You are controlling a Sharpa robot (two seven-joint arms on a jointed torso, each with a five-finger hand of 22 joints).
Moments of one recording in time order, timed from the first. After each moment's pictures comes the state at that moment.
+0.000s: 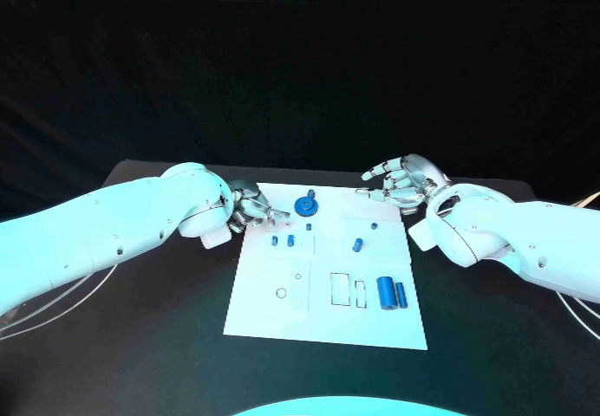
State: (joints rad) left arm 1.30 -0.63 -0.06 1.28 -0.88 0.08 -0.43; left_hand 1.00 -0.16 0.34 0.30 0.16 0.87 0.07 0.64 0.84 1.20 0.00 1.06 0.77 1.46 -0.06 1.52 1.29 0.08 1.30 0.06 1.35 1.09; right arm 1.28 -0.89 -0.14 1.56 -0.70 -0.56 -0.02; right_hand 1.41 -0.18 0.12 0.29 0.14 0.80 0.18 0.25 0.33 1.24 0.09 1.19 1.17 1.46 0.03 1.50 1.30 0.04 1.47 0.12 1.30 1.30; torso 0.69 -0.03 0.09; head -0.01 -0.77
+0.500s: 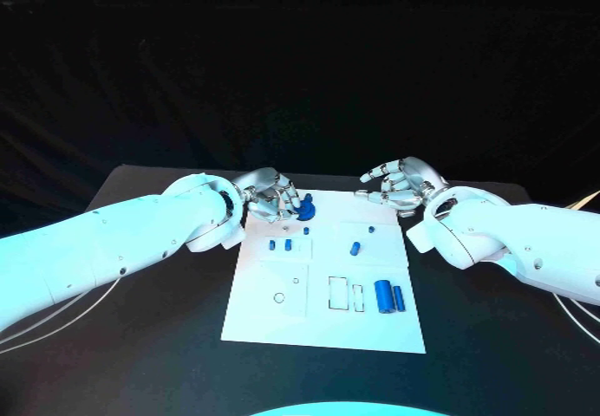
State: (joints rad) left arm 1.27 -0.62 -0.07 1.31 -1.05 -0.15 0.01; left_hand 1.44 -0.21 0.53 0.18 0.16 0.68 0.18 0.50 0.63 0.80 0.11 0.71 0.41 1.07 0.05 1.12 0.85 0.16 0.91 0.14 0.96 0.64; right arm 1.28 -0.89 -0.14 1.55 -0.70 -0.58 -0.01; right_hand 1.41 -0.18 0.12 0.29 0.14 0.79 0.17 0.25 0.33 1.21 0.09 1.14 1.10 1.46 0.03 1.47 1.30 0.06 1.46 0.11 1.24 1.30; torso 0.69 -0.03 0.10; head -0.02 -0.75
